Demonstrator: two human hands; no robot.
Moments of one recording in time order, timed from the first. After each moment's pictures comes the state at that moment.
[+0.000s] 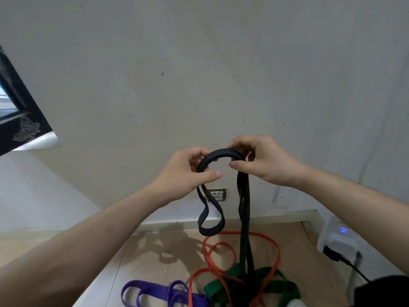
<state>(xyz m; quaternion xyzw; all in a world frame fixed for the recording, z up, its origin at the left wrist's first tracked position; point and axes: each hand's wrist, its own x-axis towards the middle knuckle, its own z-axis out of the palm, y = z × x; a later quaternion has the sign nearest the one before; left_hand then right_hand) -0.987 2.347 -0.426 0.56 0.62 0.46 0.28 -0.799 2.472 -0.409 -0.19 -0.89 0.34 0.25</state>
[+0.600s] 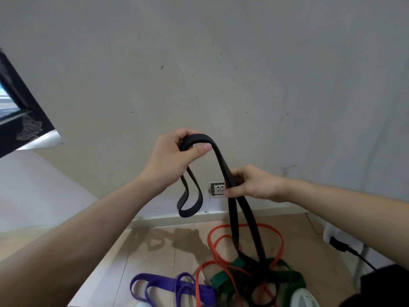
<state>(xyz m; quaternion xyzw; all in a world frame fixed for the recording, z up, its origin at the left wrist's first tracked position) -1.001 2.341 -0.412 0.54 0.61 0.54 0.20 -0.814 2.465 -0.476 -0.25 -0.81 0.52 0.07</state>
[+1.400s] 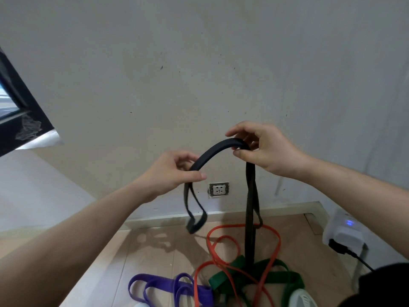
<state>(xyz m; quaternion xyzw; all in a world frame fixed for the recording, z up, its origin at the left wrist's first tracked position) -1.017 2.333 -0.429 0.52 0.67 0.40 0.33 -0.799 2.468 -0.406 -0.20 -0.87 0.32 0.30</state>
